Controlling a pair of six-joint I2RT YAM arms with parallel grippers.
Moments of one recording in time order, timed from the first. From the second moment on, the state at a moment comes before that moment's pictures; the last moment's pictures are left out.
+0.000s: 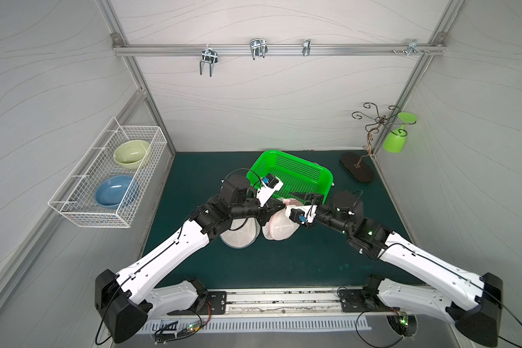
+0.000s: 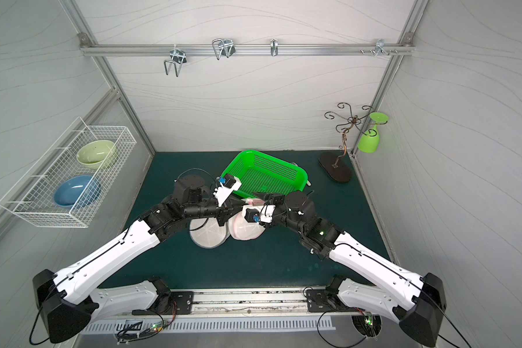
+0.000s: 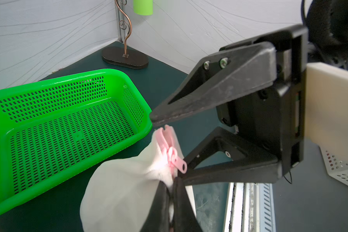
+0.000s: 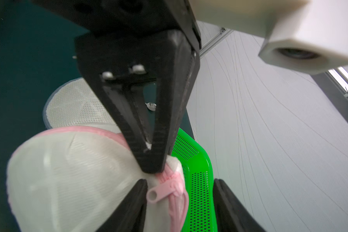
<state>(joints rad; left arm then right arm) -0.70 1.15 1.06 -0.37 0.48 0.00 0.91 1.01 0.86 -0.06 -0.09 -0.93</state>
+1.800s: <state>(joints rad) -0.70 1.10 1.04 -0.37 0.45 0.06 0.93 0.96 0.82 -0.03 -0.05 -0.76</state>
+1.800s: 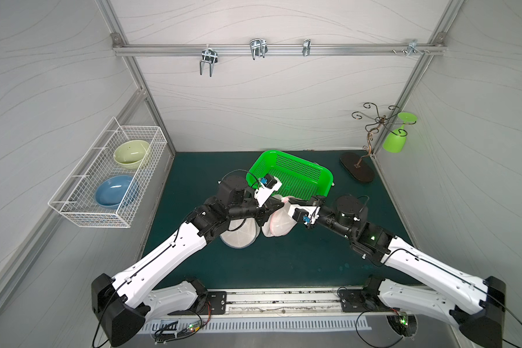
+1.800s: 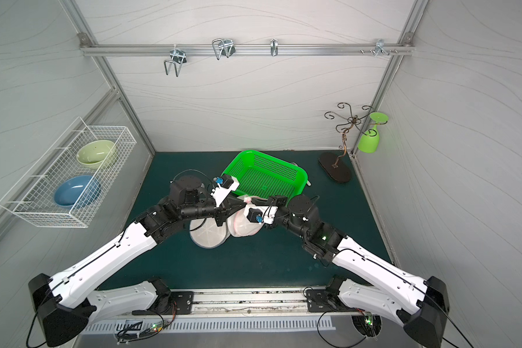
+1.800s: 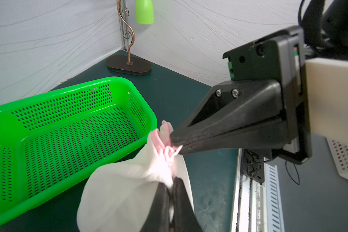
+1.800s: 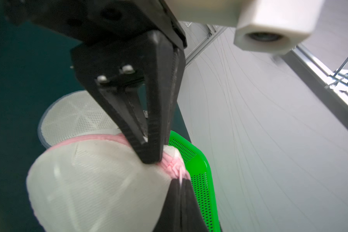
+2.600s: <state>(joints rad) -0.70 0.95 0.88 -0.23 0.26 0.16 0.62 0.95 0.99 -0.52 -0.37 0.49</state>
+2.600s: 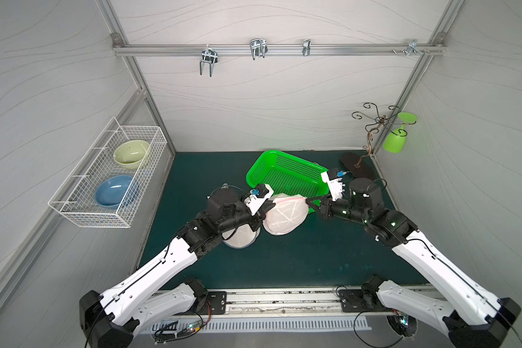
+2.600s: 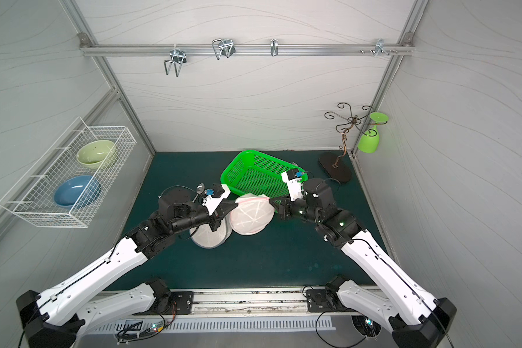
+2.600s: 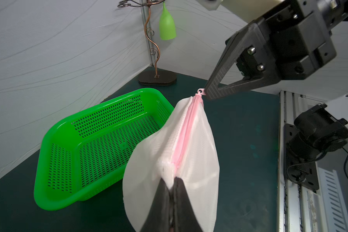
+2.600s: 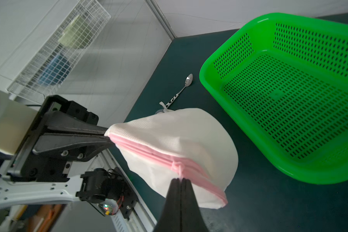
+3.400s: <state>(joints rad) -0.70 0.96 0.83 -0.34 0.21 0.18 0.46 1.02 1.12 -0.62 -0.61 0.42</state>
